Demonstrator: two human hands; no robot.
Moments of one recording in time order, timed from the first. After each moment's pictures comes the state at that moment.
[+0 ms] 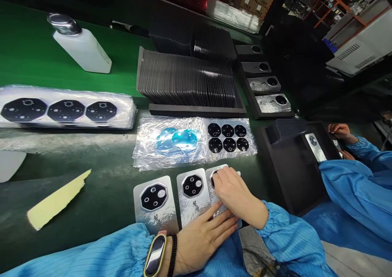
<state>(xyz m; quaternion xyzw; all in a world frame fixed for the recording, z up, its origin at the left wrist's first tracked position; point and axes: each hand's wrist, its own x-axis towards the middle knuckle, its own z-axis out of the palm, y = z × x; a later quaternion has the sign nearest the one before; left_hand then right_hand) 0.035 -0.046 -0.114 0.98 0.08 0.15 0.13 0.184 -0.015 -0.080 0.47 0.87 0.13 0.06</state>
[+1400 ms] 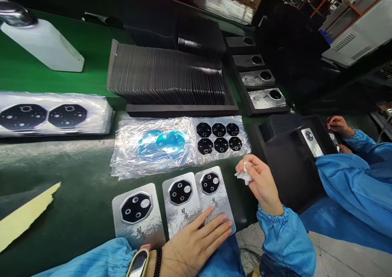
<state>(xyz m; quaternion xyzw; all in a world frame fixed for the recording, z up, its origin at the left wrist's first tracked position) 0.032 -0.048 -0.126 0.97 0.07 0.21 0.07 0.240 -0.008 -0.065 0.55 0.38 -0.53 -0.52</state>
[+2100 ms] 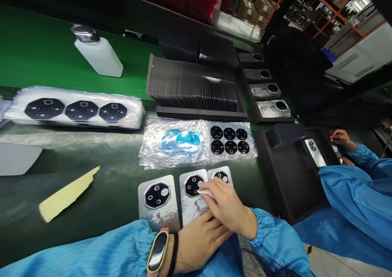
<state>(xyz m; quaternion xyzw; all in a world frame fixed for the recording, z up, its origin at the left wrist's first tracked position) 0.044 -0.049 -0.129 0.96 0.09 0.17 0.20 0.168 -0.020 -0.076 0.48 0.81 -0.21 -0.26</state>
